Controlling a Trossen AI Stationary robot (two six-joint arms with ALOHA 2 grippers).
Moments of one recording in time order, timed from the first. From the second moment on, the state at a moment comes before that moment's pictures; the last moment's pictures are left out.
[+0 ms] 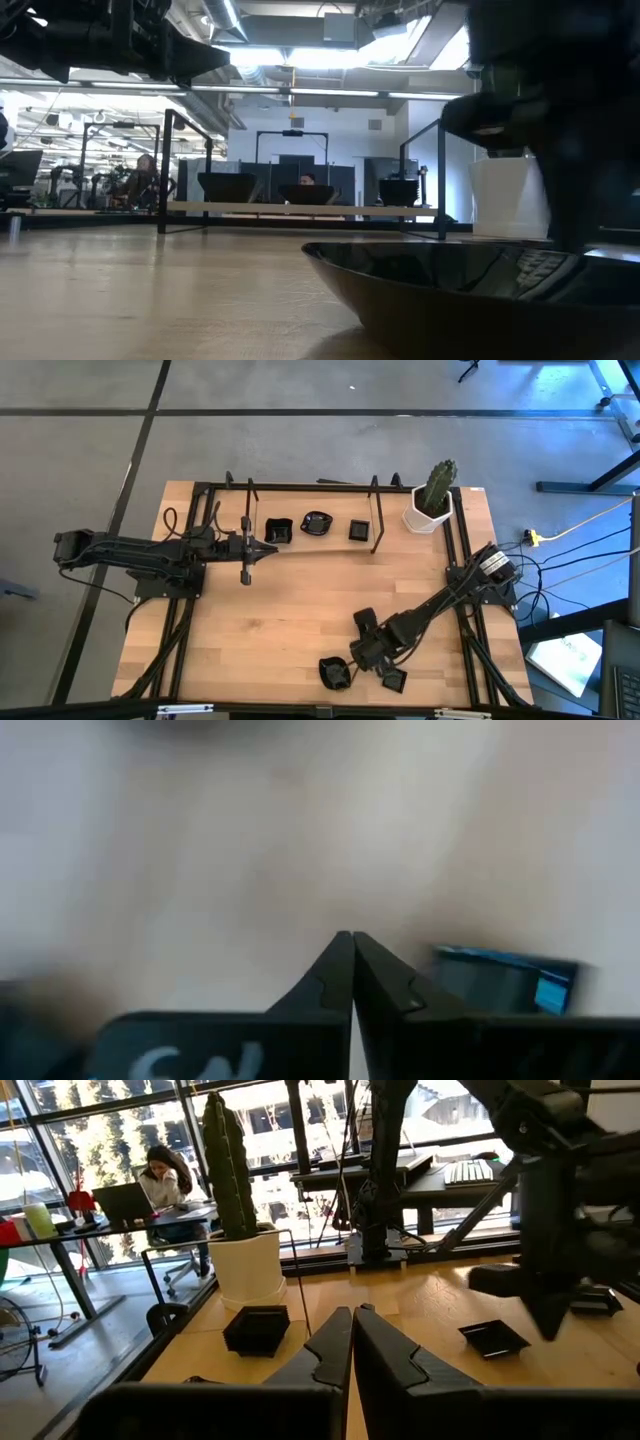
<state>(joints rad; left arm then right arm) 0.13 0.77 0.23 0.55 0.02 0.14 0.58 1.82 1.20 -0.64 0.19 0.18</state>
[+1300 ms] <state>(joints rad) 0.13 0.77 0.23 0.53 0.01 0.20 0.70 1.96 1.40 -0.90 0.44 0.28</state>
